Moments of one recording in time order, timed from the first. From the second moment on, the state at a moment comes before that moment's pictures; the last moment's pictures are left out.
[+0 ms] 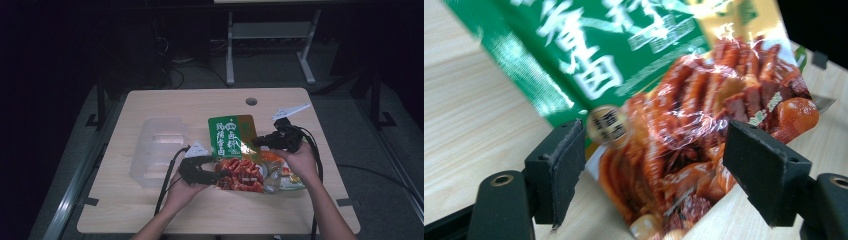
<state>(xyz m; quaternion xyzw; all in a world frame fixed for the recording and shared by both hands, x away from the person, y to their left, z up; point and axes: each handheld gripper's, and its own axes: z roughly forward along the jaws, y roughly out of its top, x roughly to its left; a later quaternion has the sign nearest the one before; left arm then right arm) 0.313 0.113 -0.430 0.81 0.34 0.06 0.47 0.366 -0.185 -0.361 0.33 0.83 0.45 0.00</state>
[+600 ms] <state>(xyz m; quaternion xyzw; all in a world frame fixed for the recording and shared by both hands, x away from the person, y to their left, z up) 0.330 0.110 -0.437 0.79 0.34 -0.02 0.52 0.331 -0.197 -0.344 0.26 0.84 0.48 0.03</state>
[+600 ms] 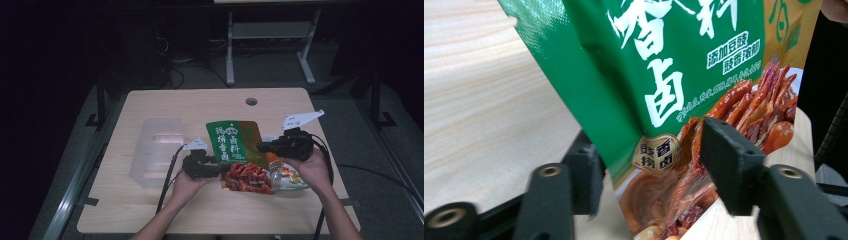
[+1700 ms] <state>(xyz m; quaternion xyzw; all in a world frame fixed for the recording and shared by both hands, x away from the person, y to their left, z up) 0.308 0.118 -0.433 0.80 0.30 0.03 0.52 0.338 -0.185 -0.375 0.29 0.85 0.45 -0.04</state>
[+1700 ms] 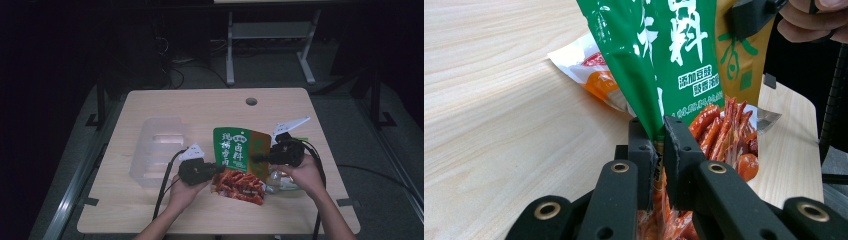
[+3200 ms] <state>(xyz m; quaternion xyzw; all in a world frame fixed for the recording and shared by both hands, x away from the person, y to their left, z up) 0.237 0.124 -0.422 0.83 0.25 0.06 0.50 0.320 -0.167 -0.308 0.26 0.81 0.52 0.03</state>
